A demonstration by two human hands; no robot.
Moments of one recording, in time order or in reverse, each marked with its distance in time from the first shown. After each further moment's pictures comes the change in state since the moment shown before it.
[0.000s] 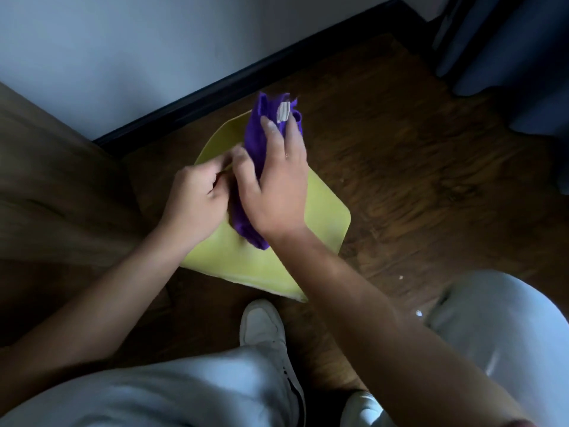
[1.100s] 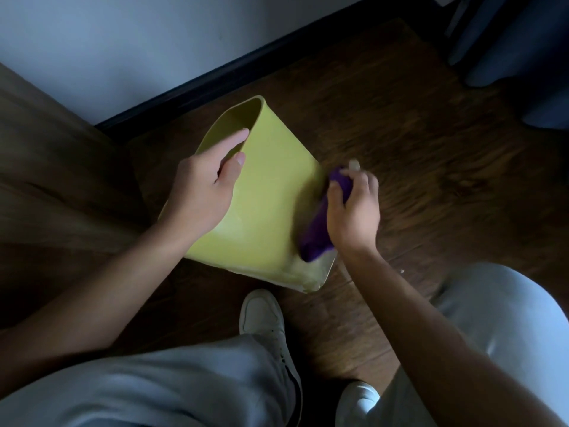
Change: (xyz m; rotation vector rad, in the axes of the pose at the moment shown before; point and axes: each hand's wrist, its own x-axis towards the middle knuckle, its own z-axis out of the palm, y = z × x) left_hand -0.009 0.023 0.002 -0.037 -0.036 -0.116; right_hand -0.028 0.098 -0.068 -0.157 -0.037 0.362
